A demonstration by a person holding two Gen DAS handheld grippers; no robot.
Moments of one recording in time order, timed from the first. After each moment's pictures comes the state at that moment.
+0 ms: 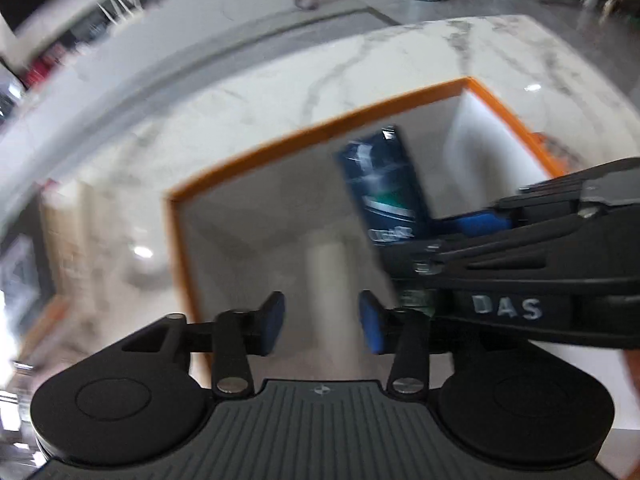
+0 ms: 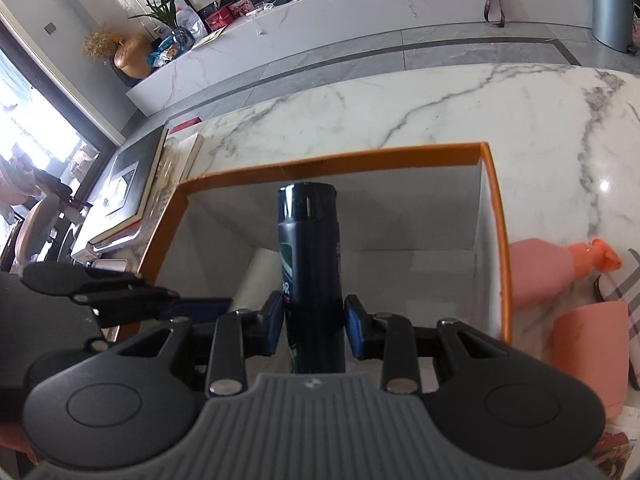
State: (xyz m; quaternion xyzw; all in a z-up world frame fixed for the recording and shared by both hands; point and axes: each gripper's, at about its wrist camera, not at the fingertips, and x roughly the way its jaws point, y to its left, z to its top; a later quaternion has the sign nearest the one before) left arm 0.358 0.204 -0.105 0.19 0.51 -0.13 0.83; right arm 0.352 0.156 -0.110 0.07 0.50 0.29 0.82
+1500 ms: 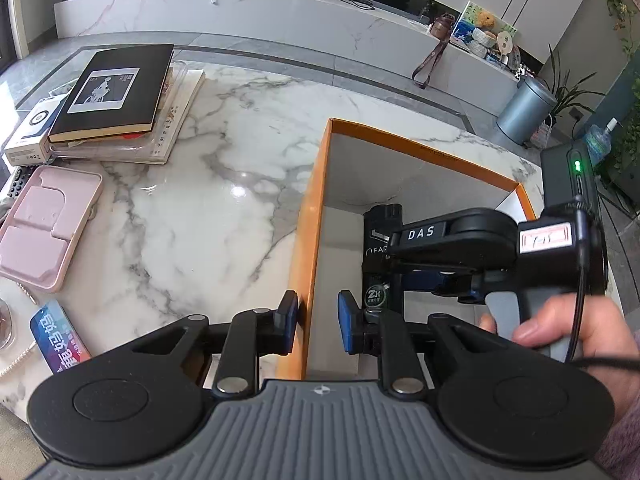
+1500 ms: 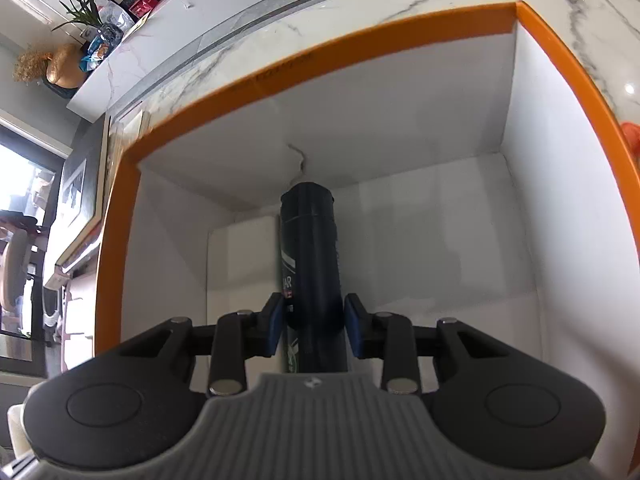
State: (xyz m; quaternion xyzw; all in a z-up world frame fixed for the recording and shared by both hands) left arm 0.279 0.291 -0.084 -0.11 0.48 -0.02 0.87; right arm 0.350 0.186 -0.151 0.12 0.59 0.20 0.77
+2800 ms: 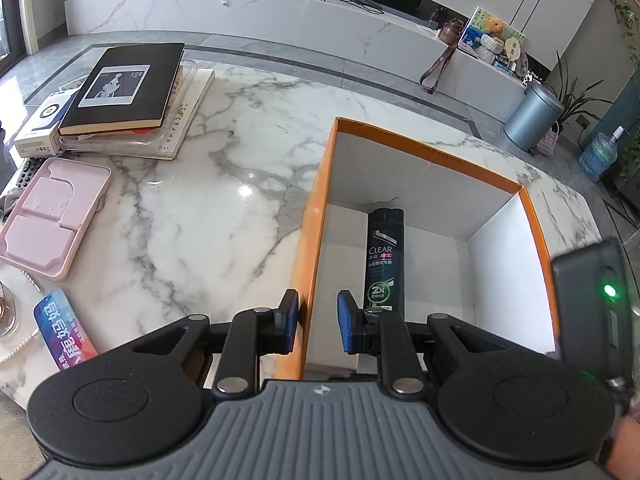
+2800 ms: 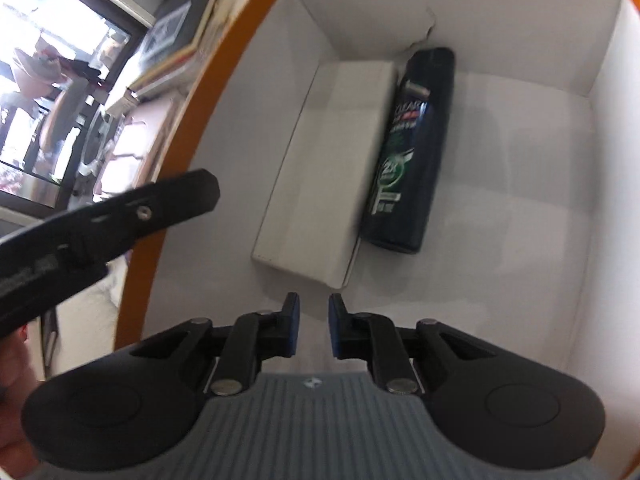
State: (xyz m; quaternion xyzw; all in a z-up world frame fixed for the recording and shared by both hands) left arm 0.270 0.289 -0.084 -0.12 0.47 -0.01 0.87; right arm 0.281 0.203 -0.153 0.00 0.63 0.35 0.70
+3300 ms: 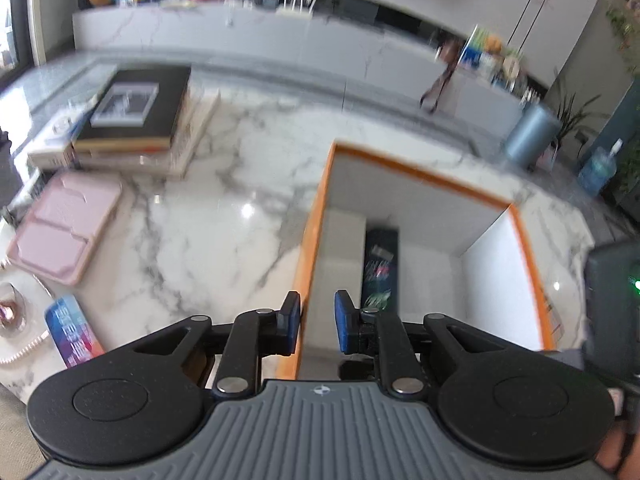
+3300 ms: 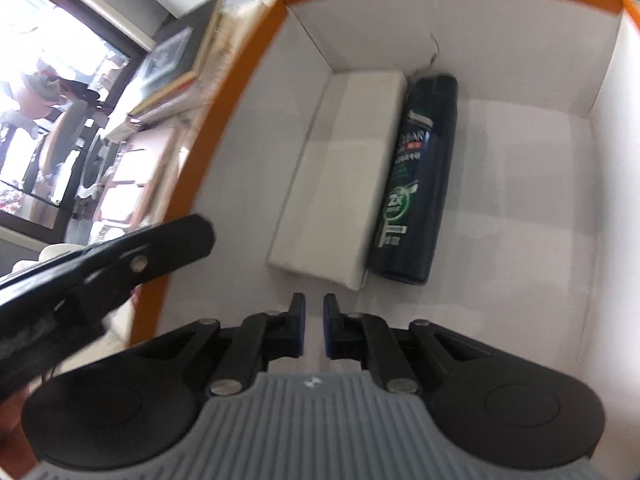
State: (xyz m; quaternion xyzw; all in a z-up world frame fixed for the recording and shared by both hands) left arm 0.249 0.287 -0.061 -0.12 0.43 0.00 0.89; right arm 0.275 0.189 -0.128 0.02 0.58 0.36 0.73
